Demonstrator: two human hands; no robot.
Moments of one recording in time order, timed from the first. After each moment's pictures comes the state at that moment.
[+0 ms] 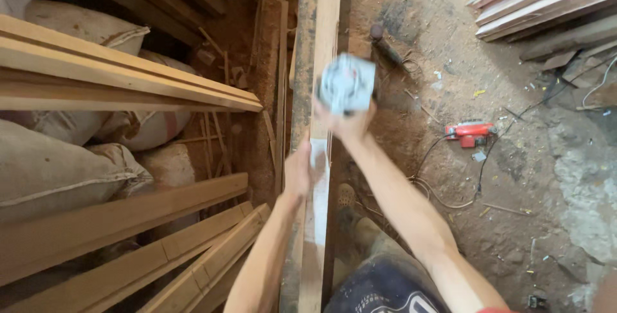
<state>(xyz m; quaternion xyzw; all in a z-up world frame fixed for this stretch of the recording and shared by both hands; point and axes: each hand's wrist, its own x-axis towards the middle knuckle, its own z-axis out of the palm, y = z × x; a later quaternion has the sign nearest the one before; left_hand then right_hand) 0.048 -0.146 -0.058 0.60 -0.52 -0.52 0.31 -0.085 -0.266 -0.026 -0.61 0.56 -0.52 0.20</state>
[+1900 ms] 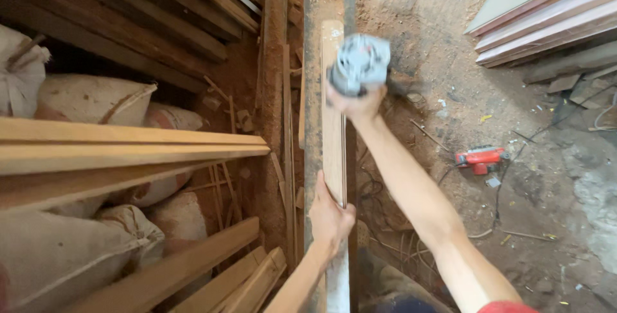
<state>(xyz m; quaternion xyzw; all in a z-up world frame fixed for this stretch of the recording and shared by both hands) 0.017 -0.203 -0.013 0.72 -0.48 -0.44 0.24 -0.095 -0.431 -0.066 -0.63 0.54 -0.55 0.11</state>
